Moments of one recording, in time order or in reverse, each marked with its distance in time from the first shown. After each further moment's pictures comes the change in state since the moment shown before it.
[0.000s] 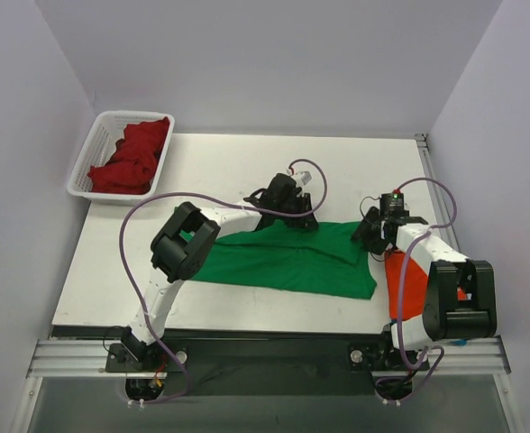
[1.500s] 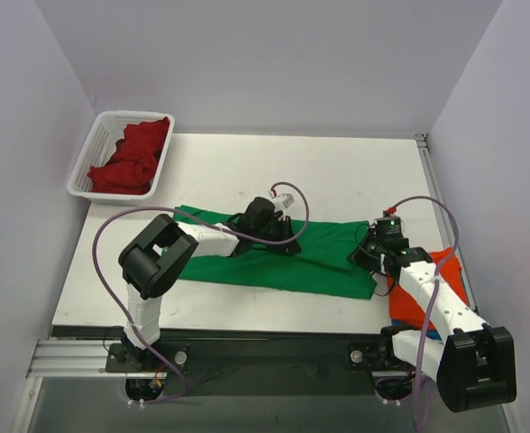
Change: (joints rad) left arm -0.015 -0.272 -0.469 0.203 0.038 -0.002; right arm 0.127 -0.374 -0.208 -0.050 -0.011 0.061
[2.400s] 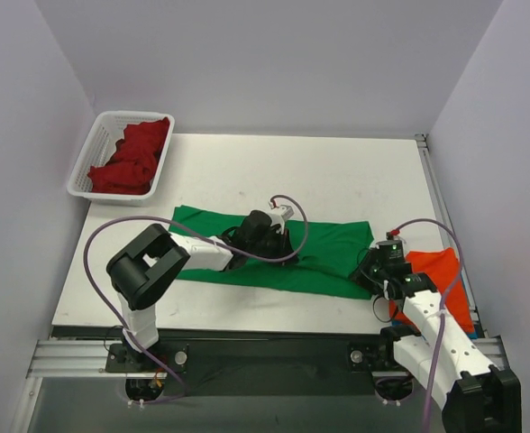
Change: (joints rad) left arm -0.058 -0.106 -0.162 0.099 -0.048 0.061; right arm 0.037 -0.244 -0.179 -0.083 0.043 0.027
